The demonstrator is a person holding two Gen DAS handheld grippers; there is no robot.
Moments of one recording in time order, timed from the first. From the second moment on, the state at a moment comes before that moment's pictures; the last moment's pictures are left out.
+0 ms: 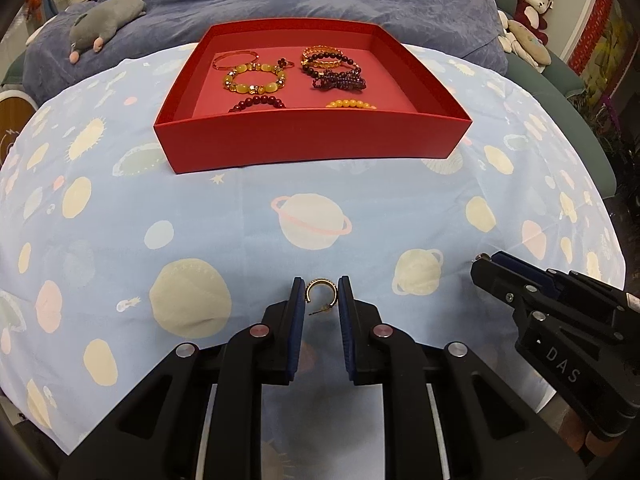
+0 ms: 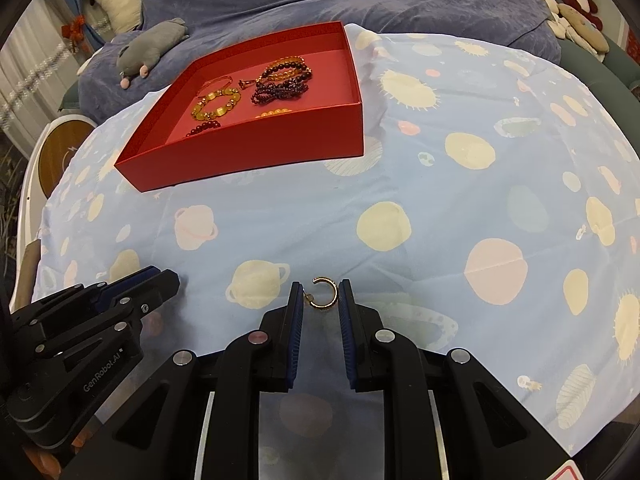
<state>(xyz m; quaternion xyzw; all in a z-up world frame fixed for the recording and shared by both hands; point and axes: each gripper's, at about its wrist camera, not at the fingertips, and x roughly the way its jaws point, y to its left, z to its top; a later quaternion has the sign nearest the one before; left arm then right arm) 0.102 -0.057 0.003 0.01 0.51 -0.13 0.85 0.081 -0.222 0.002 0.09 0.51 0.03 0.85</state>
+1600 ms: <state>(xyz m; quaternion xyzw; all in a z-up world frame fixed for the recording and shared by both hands) 0.125 -0.052 0.150 0.01 0.41 -0.13 0.90 0.112 -0.192 0.148 0.08 0.38 0.08 0.92</state>
